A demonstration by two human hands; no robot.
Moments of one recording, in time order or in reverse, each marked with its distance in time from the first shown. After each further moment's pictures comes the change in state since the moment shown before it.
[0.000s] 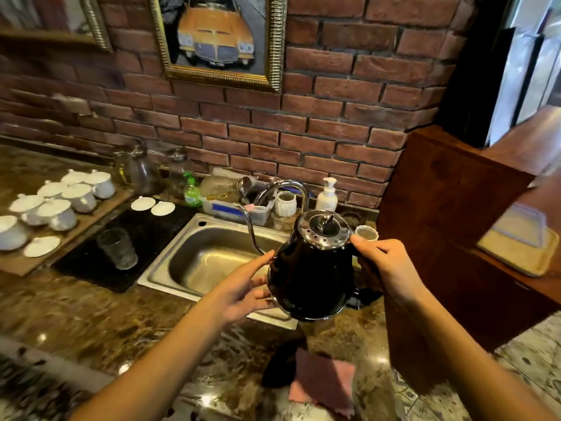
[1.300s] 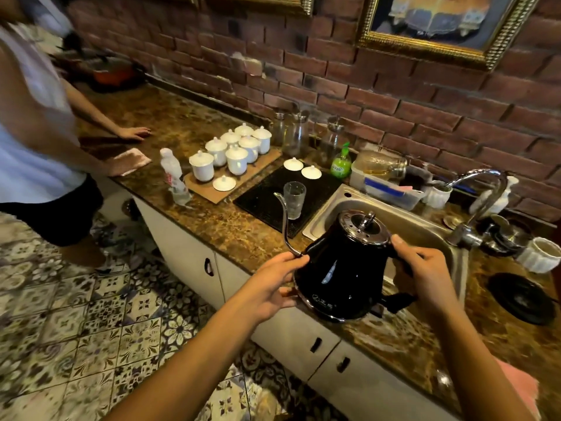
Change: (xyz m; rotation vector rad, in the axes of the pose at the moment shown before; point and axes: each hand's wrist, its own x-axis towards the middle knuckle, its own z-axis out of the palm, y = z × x) left_hand -0.228 0.009 -0.313 -0.093 0.290 0.053; right_hand -0.054 -0.004 0.377 0.071 -0.157 0.108
